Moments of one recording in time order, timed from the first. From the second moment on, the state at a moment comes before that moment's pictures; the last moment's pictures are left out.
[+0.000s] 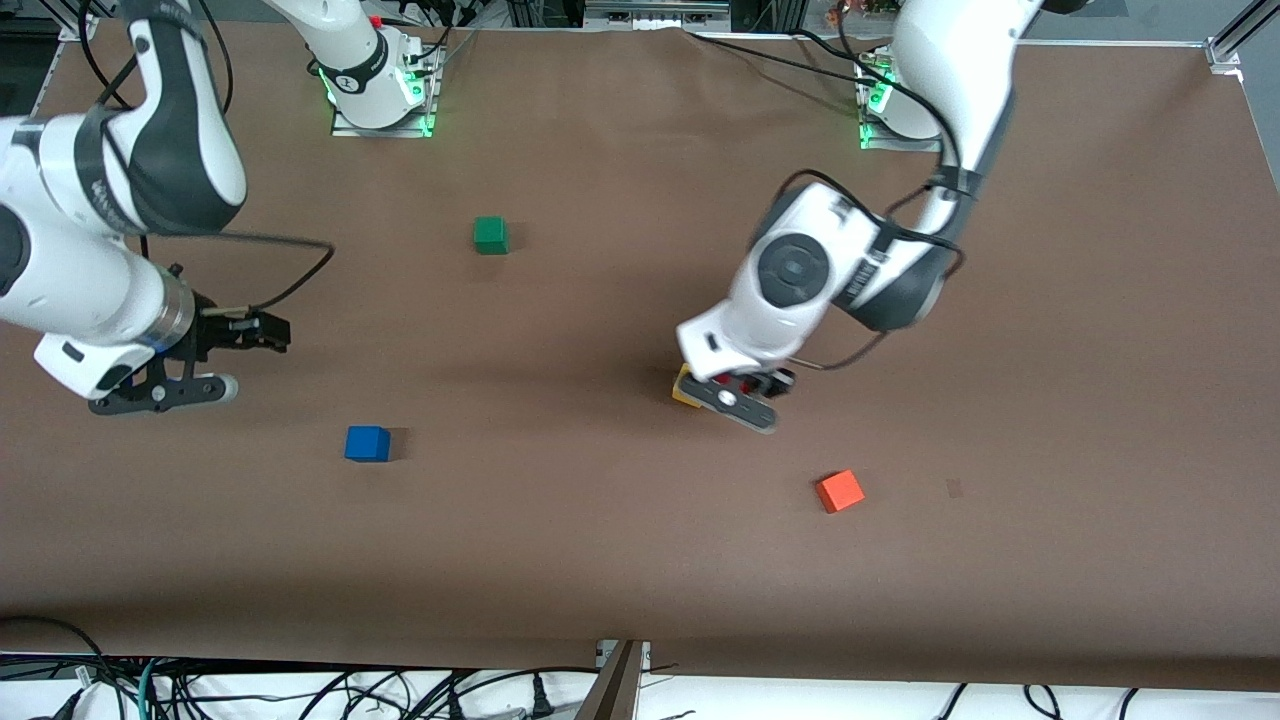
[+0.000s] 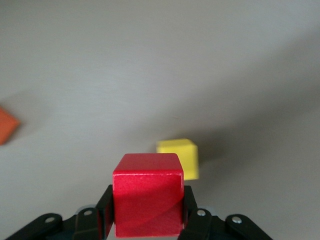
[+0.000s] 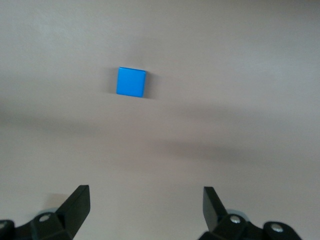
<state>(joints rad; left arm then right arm) -0.49 0.64 -0.15 -1.41 0.04 2.06 -0.16 0.11 0.35 -0.04 -1.54 -0.01 1.76 -0.05</state>
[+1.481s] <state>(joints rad) -0.54 0.75 -0.13 -1.41 0.05 2.10 -0.13 0.13 0.75 -0.03 -1.54 0.14 2.28 0.02</state>
